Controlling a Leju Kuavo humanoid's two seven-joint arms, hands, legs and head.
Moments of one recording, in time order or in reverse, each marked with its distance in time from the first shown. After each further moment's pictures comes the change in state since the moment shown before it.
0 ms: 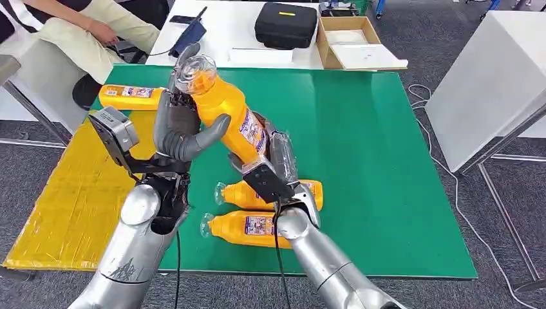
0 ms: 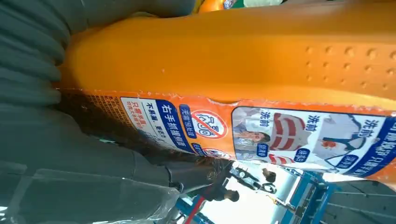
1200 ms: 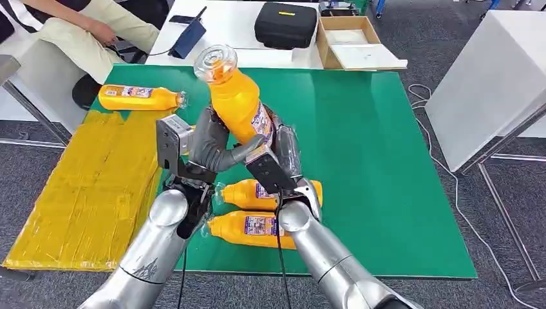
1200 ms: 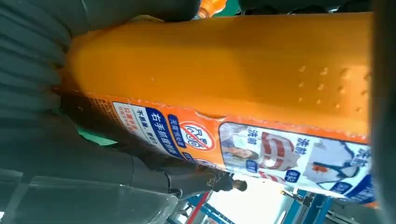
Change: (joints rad) left arm -0.015 -0.038 -0.074 0.187 -0.091 -0.025 0.022; right arm -0.038 0.003 -0.008 0.041 -0.015 -0.012 0.020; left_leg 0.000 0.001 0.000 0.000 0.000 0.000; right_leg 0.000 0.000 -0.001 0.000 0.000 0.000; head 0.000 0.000
